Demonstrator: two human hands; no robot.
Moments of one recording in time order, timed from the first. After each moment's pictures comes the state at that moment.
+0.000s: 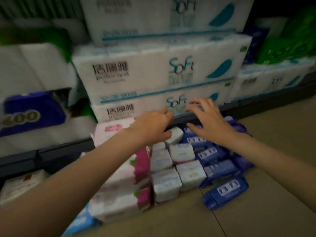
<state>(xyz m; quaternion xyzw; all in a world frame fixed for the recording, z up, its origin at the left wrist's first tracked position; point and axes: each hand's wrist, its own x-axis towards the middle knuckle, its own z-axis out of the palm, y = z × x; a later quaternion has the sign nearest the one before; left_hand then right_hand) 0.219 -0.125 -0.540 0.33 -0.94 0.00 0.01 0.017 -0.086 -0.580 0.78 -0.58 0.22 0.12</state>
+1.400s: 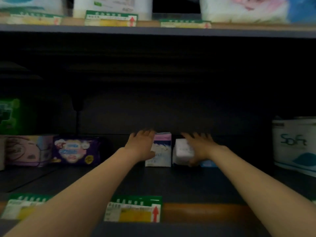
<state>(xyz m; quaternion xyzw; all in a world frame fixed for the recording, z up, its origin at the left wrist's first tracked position) 0.278 -0.431 -0.180 0.60 -0.77 0.18 0.13 0.071 -0.463 -0.178 0.78 -0.60 0.05 0.18</state>
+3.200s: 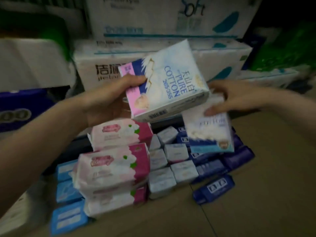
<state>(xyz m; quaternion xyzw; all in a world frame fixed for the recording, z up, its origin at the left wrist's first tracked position) 0.294 -0.150 -0.472 0.40 -0.55 -0.69 0.25 0.013 -0.093 -0.436 0.68 -0.72 0.02 -0.17</state>
